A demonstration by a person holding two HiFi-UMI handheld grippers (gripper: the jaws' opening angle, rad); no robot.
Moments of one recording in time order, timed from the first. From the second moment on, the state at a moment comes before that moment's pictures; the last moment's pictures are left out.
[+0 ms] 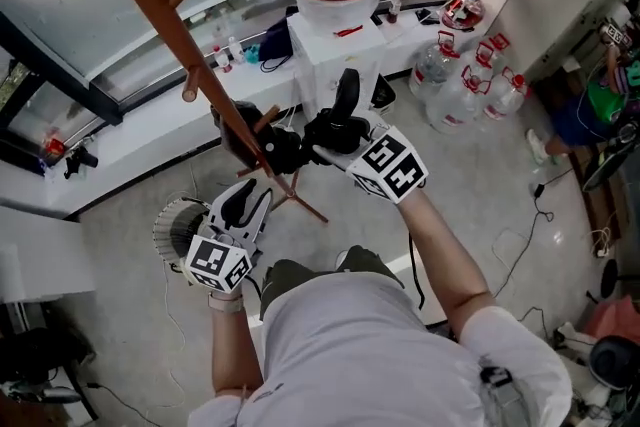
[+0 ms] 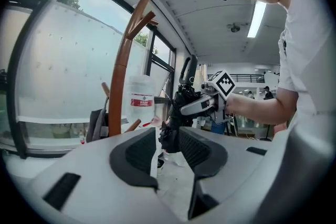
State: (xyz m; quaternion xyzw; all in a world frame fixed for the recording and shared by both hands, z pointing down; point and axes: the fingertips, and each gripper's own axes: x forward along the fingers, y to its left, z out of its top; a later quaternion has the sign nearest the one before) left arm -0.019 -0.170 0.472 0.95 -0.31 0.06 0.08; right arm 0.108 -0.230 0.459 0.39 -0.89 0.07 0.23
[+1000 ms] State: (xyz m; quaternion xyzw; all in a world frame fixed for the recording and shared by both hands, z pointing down) left arm -0.037 -0.203 0.417 0.94 -0.34 0.03 0.04; right arm 0.064 -0.310 0.322 0.32 -0.91 0.00 0.25
